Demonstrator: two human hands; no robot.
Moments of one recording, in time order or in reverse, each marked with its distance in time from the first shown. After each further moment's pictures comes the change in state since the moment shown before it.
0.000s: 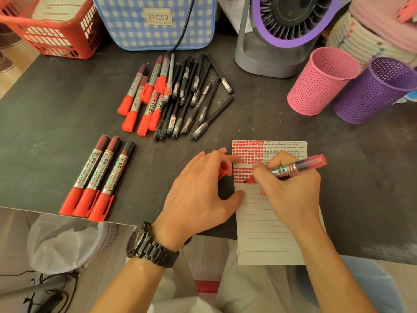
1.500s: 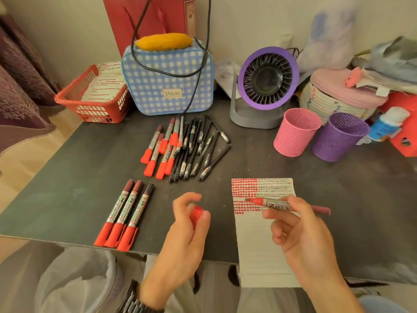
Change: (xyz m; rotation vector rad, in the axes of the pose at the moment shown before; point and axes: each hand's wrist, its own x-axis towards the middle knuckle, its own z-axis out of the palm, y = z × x) left_hand -0.053 0.001 -0.027 -0.452 0.123 -0.189; right_hand -0.034 -0.040 -0.032 0.857 -0.005 0.539
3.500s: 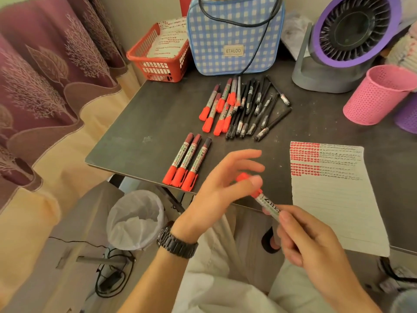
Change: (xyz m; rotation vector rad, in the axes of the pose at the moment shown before) left_hand -0.020 0.019 -0.047 -0.416 -0.155 -0.081; right_hand -0.070 0.059 0.021 -0.404 -0.436 0.027
